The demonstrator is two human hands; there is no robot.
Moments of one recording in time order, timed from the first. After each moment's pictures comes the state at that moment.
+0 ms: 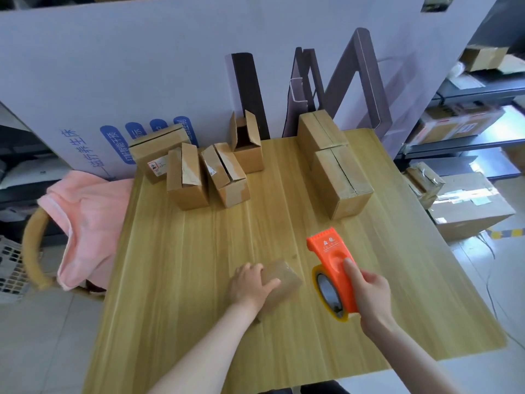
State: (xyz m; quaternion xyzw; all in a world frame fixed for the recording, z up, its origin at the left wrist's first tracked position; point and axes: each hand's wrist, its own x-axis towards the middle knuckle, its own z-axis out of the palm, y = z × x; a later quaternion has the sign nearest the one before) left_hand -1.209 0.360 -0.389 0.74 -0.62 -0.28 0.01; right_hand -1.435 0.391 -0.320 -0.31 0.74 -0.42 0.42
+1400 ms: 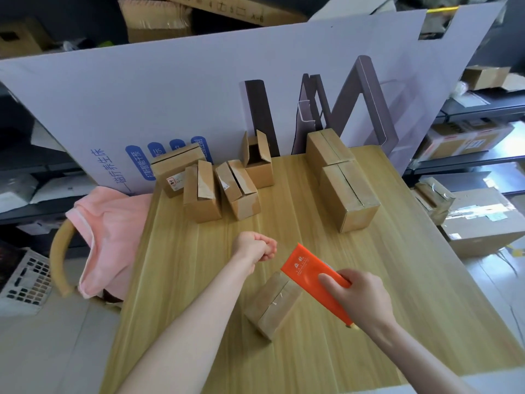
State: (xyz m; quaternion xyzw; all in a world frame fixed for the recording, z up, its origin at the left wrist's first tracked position) left_hand -1.197 0.302 -0.278 0.72 -0.35 -0.52 0.29; right_hand -1.409 0.397 -0.262 -0.57 0.74 -0.21 0.29
